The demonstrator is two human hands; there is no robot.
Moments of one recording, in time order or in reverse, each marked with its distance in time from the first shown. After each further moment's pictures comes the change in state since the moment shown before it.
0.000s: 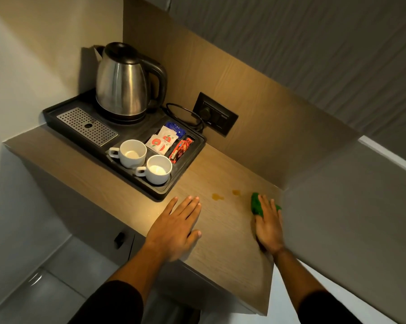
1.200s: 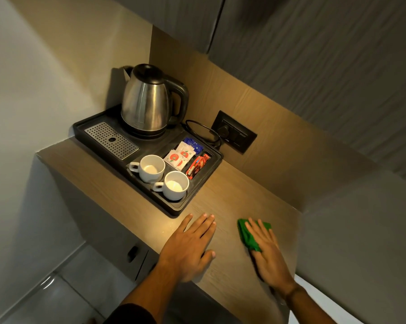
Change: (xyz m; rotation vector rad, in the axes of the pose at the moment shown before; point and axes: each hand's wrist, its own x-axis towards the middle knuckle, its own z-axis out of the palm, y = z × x) left_hand 0.002 0.002 -0.004 -0.029 0.009 -0.021; right_hand -0.022 -0.017 0.023 0.082 -0.180 -0.419
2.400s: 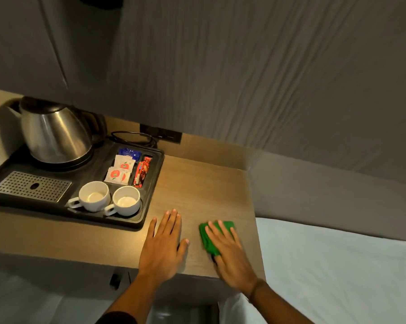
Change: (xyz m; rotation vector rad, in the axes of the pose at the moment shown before) left_hand 0.002 -0.006 0.003 0.046 -0.044 0.031; right_hand -0.081 -0.092 0.041 -0.056 0.096 0.198
